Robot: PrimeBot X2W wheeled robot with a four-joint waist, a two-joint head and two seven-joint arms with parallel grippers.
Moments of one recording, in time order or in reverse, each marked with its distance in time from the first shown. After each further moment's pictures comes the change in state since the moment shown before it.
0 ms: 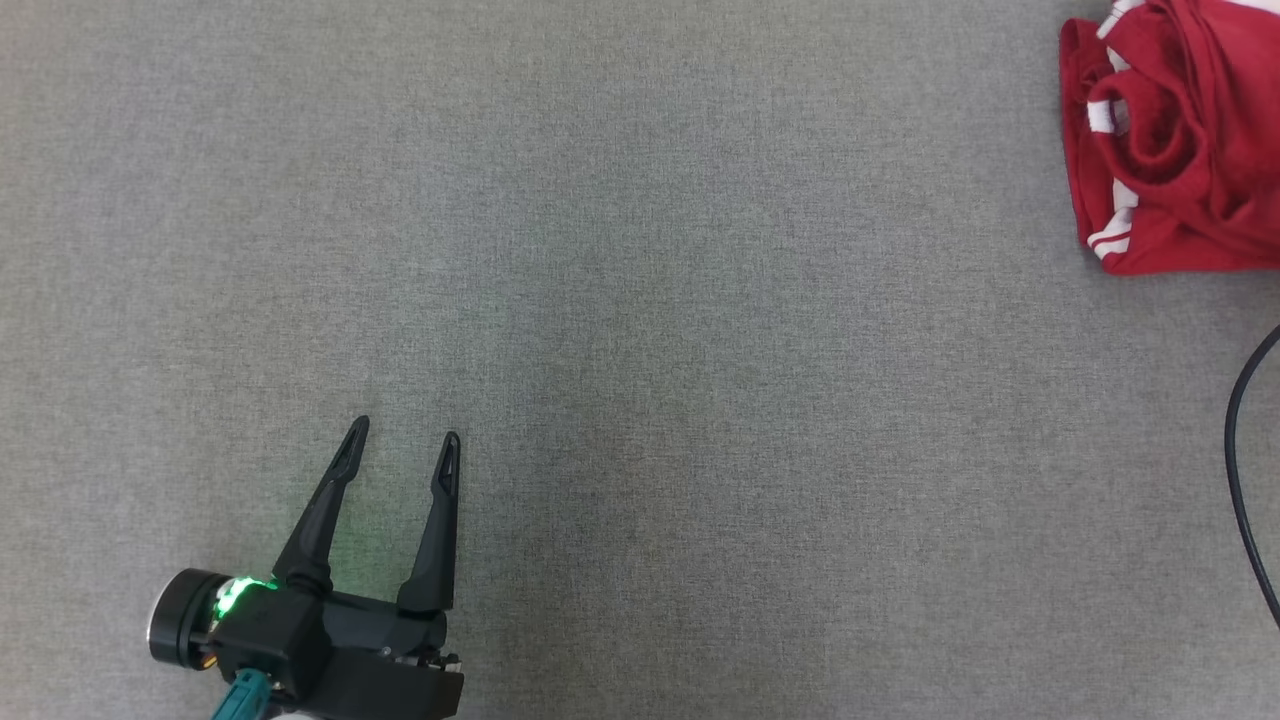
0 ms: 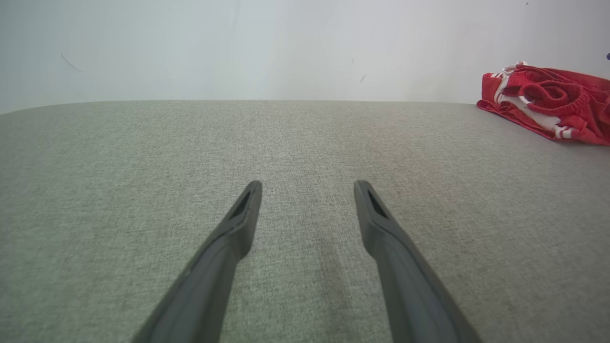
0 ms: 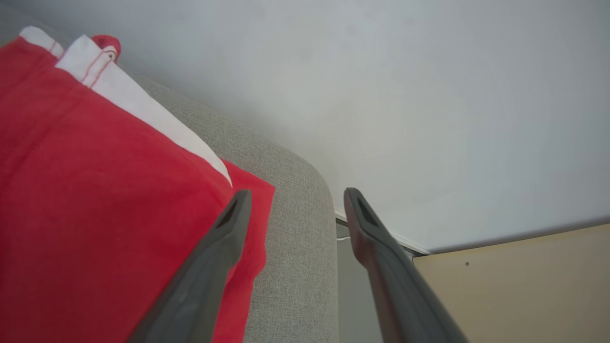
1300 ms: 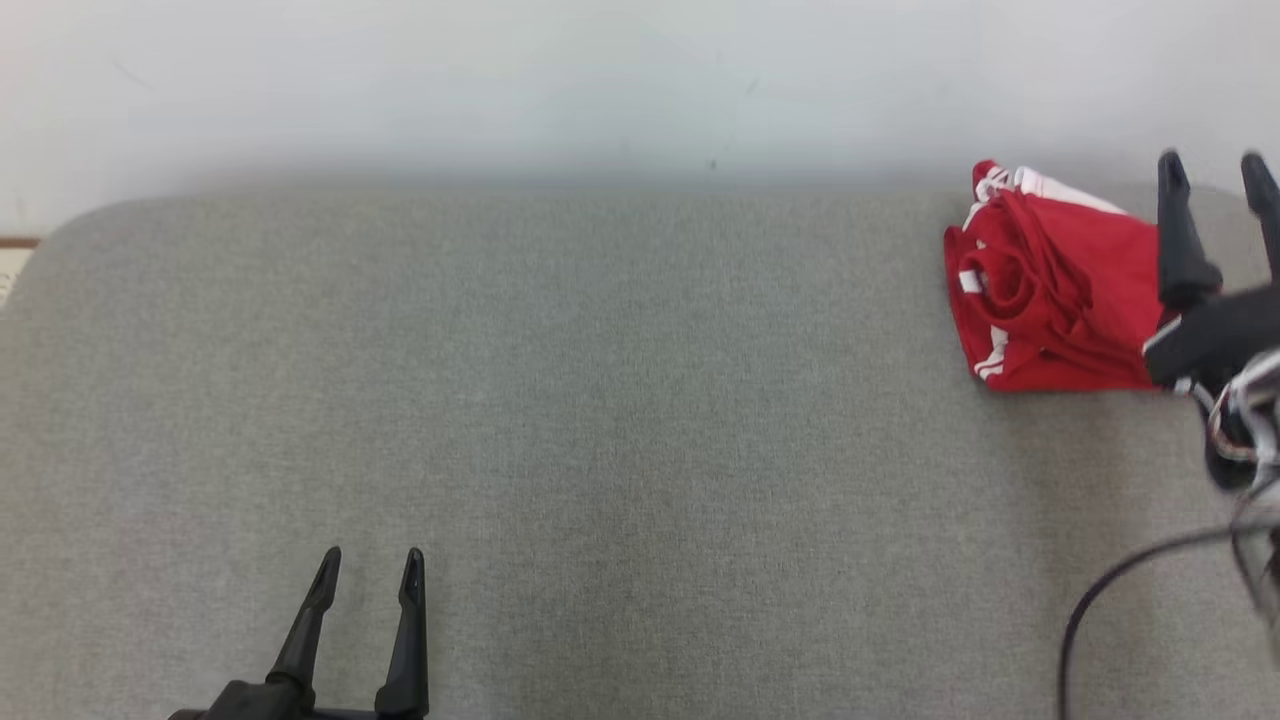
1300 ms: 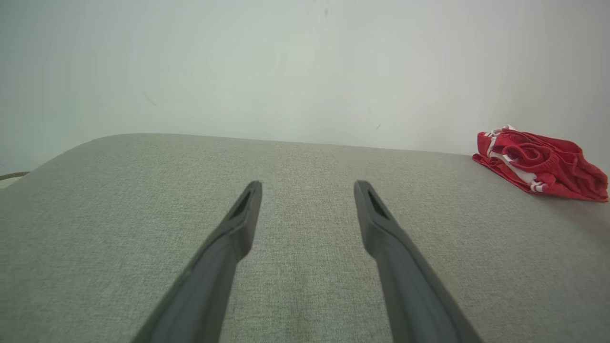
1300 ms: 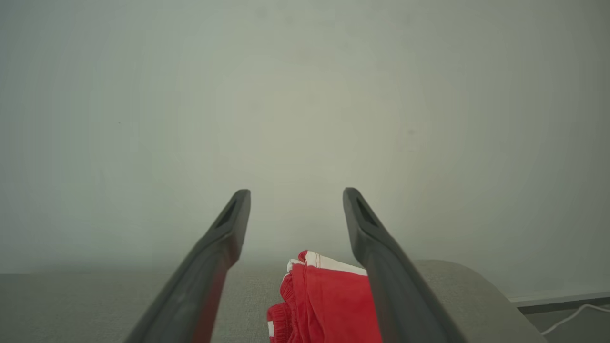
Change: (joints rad) left arm 0.155 -0.032 0.057 0.078 -0.073 0.027 0.000; right arm 0.586 0.291 -0.830 -0.478 -0.067 0.000 -0.165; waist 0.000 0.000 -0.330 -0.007
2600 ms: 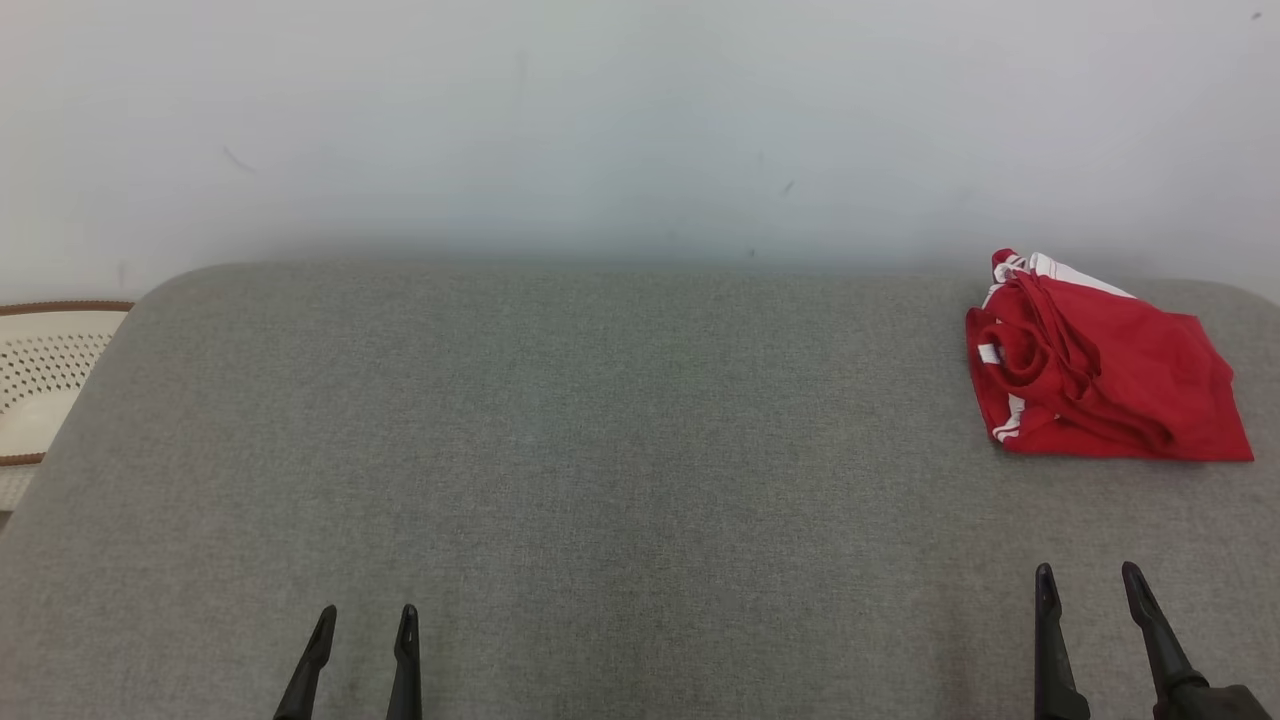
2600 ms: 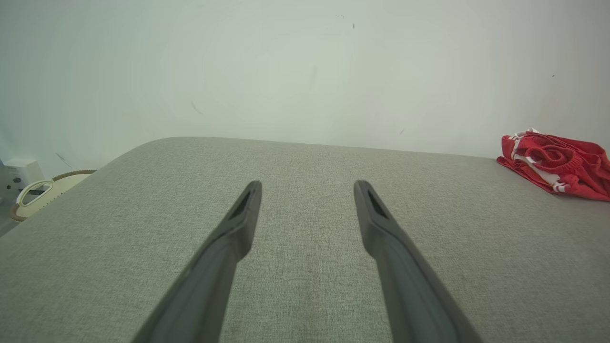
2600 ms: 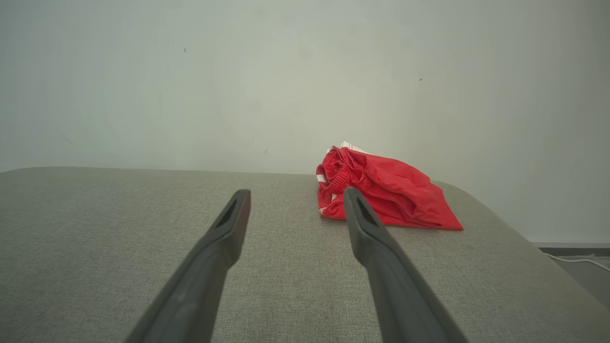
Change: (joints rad) left arm 0.058 0.002 0.009 0.051 0.016 0.020 0.000; right arm 0.917 0.470 -0.416 -0.727 -0.611 0.000 0.000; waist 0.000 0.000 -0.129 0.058
